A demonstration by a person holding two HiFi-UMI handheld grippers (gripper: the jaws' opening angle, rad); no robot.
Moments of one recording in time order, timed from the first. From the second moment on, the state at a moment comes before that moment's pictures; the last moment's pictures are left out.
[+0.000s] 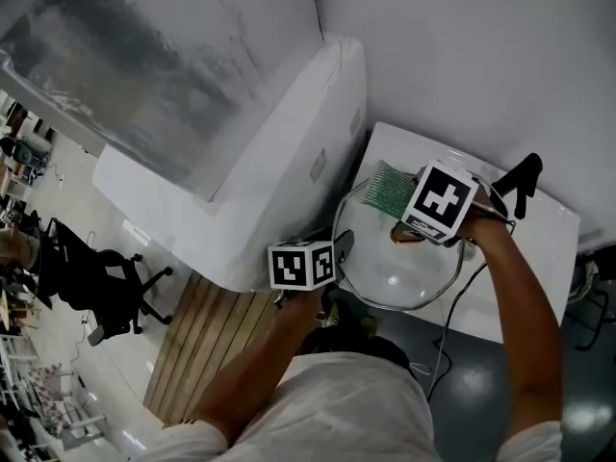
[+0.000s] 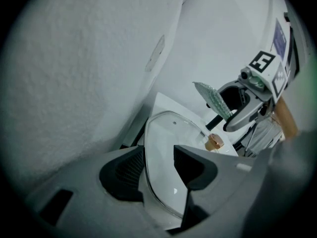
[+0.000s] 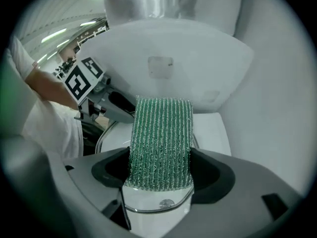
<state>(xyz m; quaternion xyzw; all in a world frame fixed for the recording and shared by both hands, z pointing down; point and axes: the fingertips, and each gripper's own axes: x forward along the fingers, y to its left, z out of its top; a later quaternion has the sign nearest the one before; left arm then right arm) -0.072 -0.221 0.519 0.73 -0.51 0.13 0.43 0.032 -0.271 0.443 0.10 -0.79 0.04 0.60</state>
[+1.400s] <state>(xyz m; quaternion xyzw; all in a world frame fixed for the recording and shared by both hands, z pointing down) -0.071 -0.223 0.516 0.73 -0.52 0.12 0.43 0.037 -0.249 0.468 0.08 -0.79 0.09 0.61</state>
